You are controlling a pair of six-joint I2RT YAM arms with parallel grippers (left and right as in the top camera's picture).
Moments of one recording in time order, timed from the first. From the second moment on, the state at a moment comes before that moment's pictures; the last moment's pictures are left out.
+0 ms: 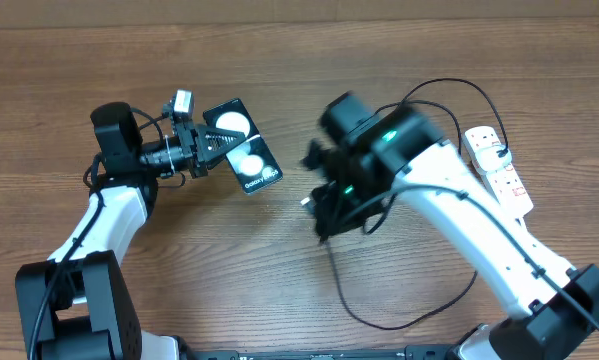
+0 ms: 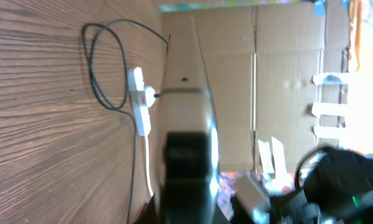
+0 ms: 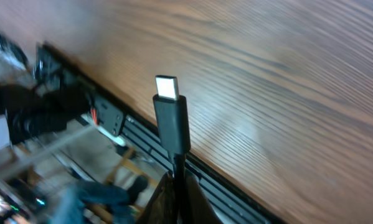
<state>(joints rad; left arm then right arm) 0.14 1.64 0.87 0.27 1.39 -0.99 0.68 1.69 1.64 -1.46 -0.46 0.17</state>
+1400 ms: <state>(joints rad) 0.14 1.65 0.88 0.62 1.55 -1.27 0.72 1.69 1.60 -1.16 -0.59 0.38</state>
